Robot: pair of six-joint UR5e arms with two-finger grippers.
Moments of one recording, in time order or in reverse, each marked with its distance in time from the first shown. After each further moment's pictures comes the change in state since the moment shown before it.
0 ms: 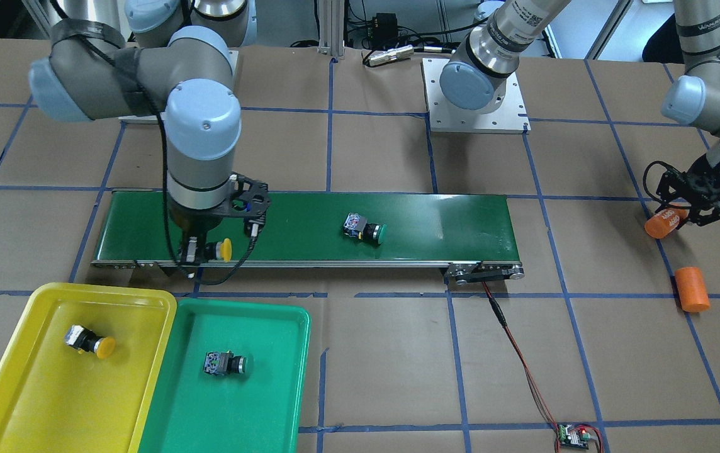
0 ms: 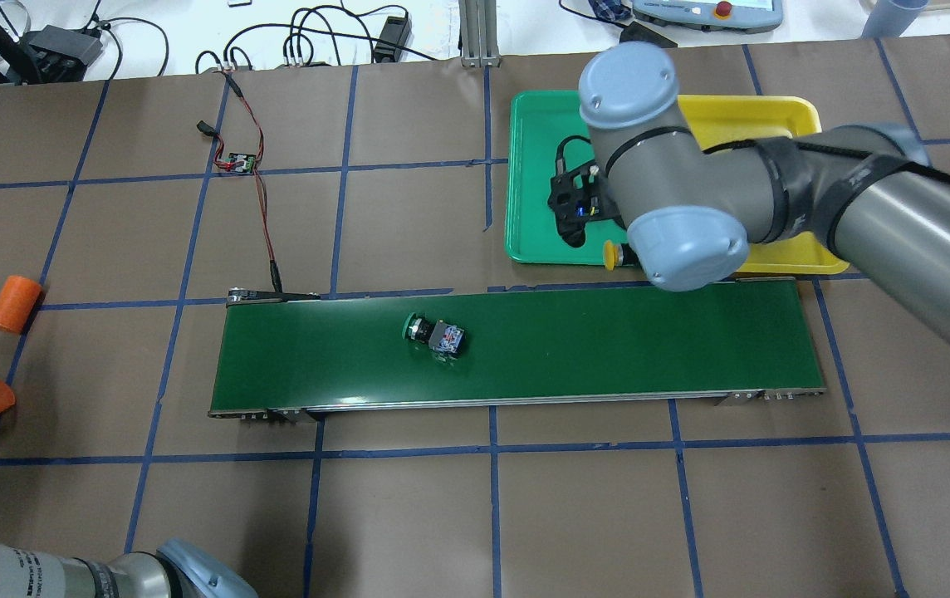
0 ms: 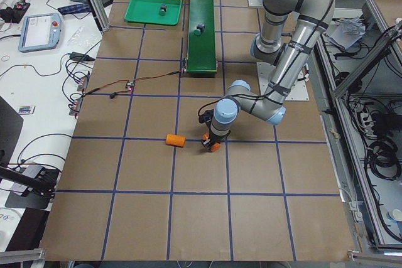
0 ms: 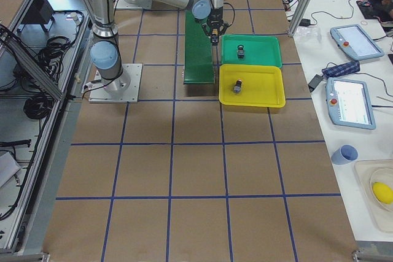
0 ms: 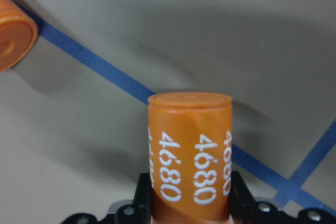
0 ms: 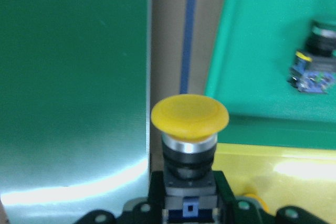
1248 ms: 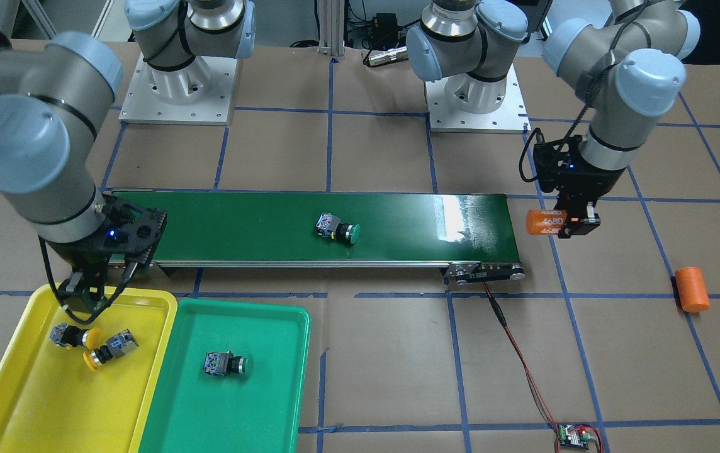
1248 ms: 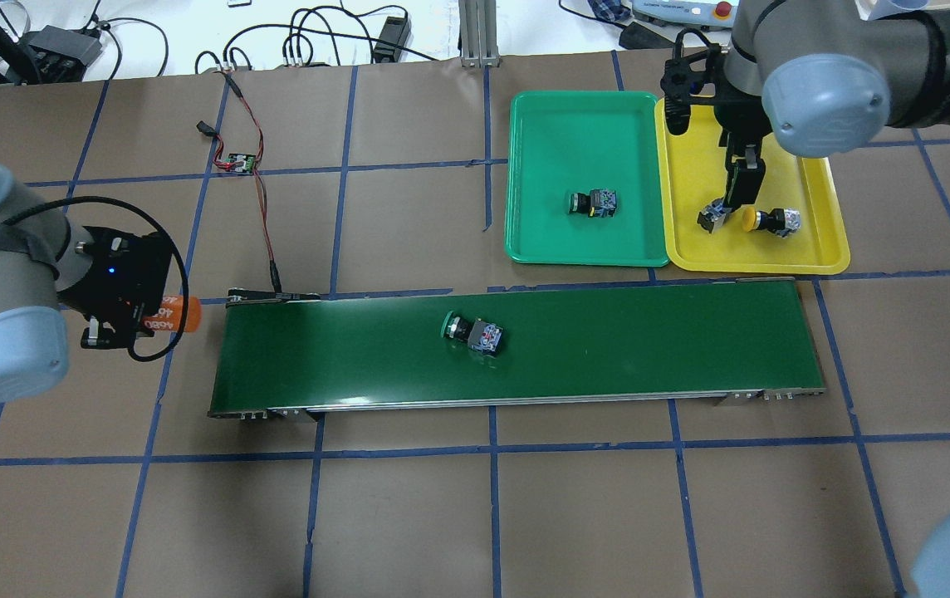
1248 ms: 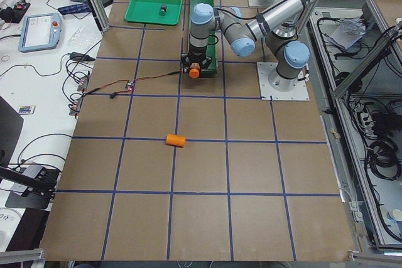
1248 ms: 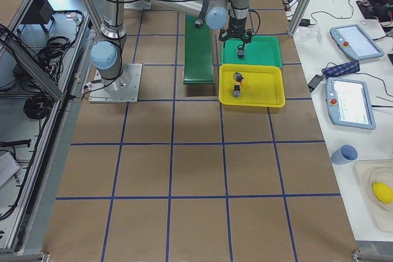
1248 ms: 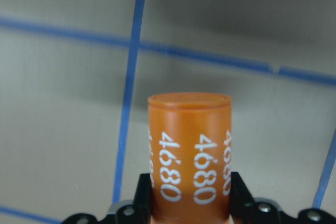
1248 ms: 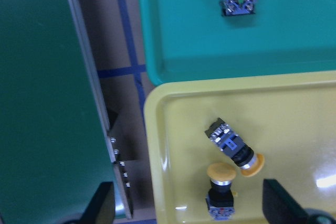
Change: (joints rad) left arm -0.714 0.355 -0.079 -0.243 0.085 -0.063; right arm -0.201 -0.033 -0.106 0.159 0.191 -0.053
